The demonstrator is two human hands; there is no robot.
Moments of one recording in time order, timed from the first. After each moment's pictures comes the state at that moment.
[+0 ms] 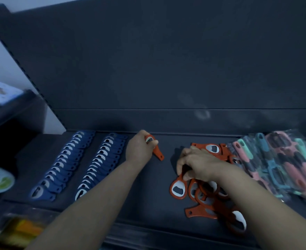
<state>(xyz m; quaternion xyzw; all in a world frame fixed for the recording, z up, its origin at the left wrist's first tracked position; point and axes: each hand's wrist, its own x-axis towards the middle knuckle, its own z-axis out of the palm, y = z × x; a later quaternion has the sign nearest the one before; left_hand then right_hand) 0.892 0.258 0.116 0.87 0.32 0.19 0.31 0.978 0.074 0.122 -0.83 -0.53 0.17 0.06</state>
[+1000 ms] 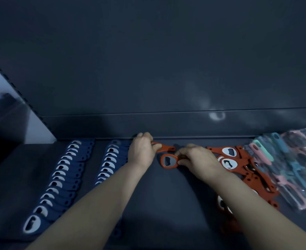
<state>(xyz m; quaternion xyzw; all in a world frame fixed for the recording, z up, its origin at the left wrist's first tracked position) 0.914 0.331 0.088 0.94 0.24 0.15 0.21 0.967 0.145 0.105 -0.90 -0.38 0.07 0.18</state>
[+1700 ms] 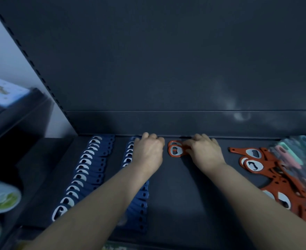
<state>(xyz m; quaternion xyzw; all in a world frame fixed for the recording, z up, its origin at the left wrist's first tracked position) 0.869 0.363 0.106 0.98 0.16 0.08 -0.02 0.968 0.207 0.087 -0.94 -0.34 -0.04 0.07</state>
